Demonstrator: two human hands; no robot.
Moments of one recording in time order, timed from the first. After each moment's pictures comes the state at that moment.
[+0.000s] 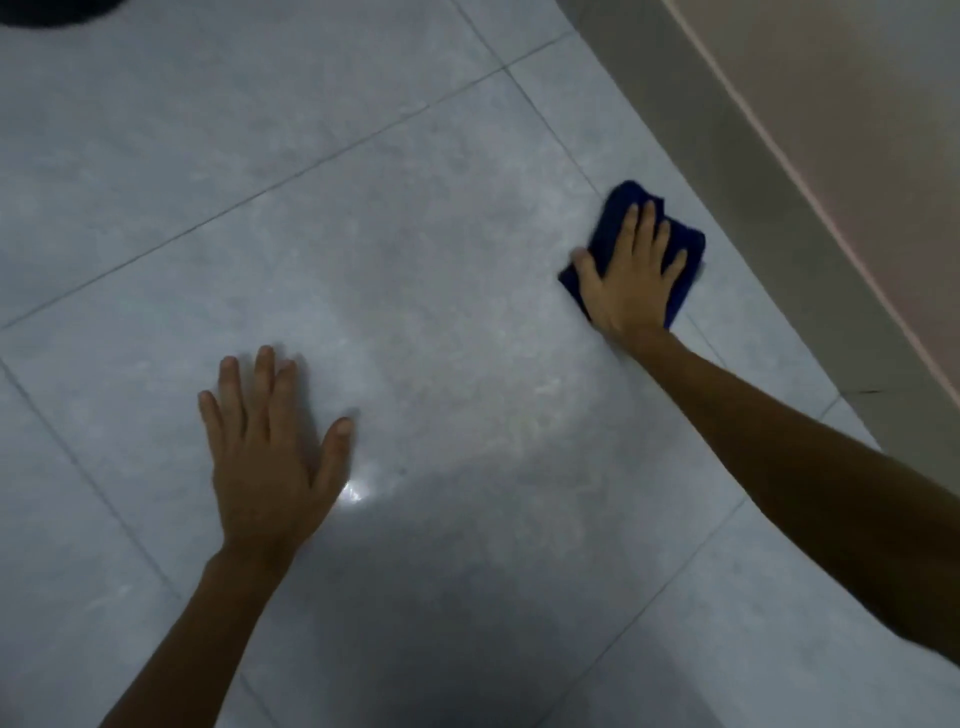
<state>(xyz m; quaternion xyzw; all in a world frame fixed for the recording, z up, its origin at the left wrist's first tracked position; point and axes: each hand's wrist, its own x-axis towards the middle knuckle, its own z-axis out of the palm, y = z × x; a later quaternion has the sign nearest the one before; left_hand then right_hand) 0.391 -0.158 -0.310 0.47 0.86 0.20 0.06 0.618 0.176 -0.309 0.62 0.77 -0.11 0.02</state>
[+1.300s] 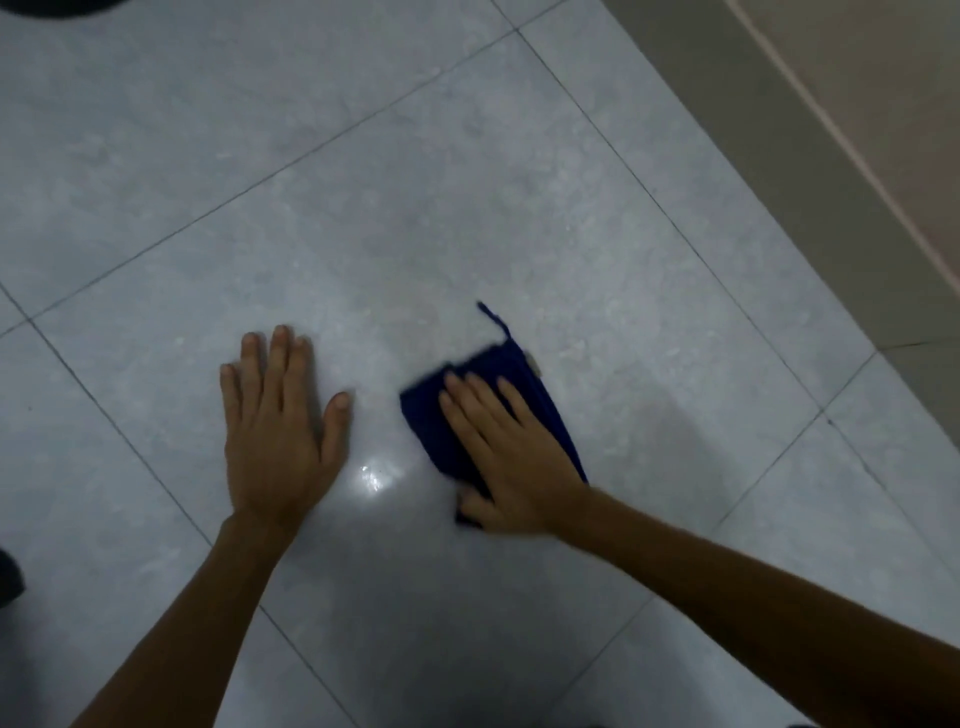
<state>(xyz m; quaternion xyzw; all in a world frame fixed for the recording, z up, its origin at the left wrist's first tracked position) 0.365 -0.183 -0.327 0.50 0.85 0.16 0.06 0.608 -0.069 -0.318 0.19 0.97 -0.14 0.08</state>
